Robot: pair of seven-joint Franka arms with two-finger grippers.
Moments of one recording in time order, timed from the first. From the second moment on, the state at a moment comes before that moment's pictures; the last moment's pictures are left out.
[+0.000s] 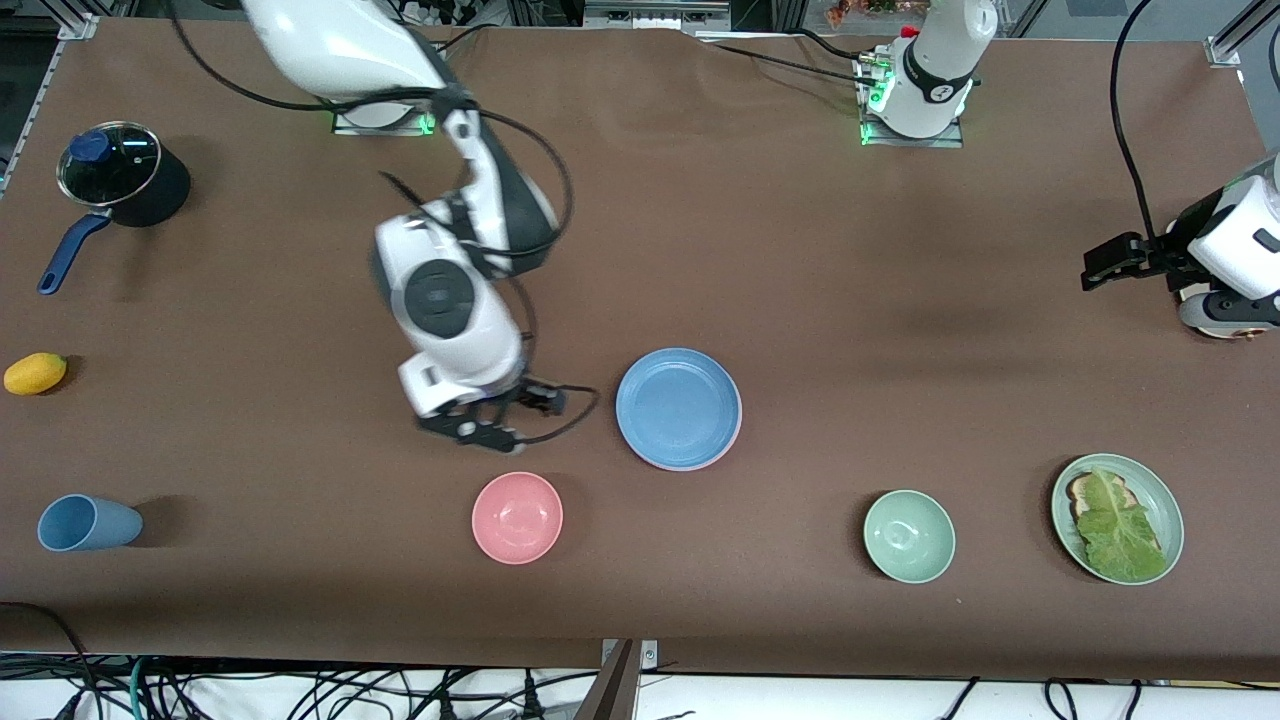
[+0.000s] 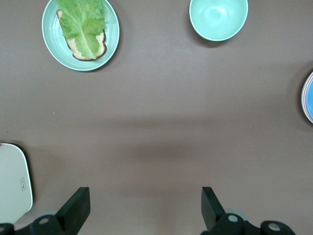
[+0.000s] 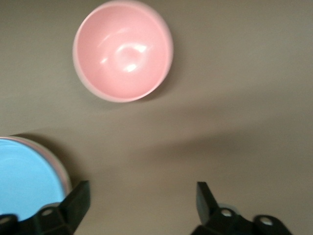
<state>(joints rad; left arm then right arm) 0.07 0.09 -0.04 -1.59 0.03 1.59 0.02 0.51 0.65 -0.12 -1.27 0.07 1.92 0.58</state>
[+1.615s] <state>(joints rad) 0.07 0.07 -0.04 -1.56 0.01 1.56 0.03 0.11 0.14 -0.01 -1.49 -0.01 1.56 0.15</state>
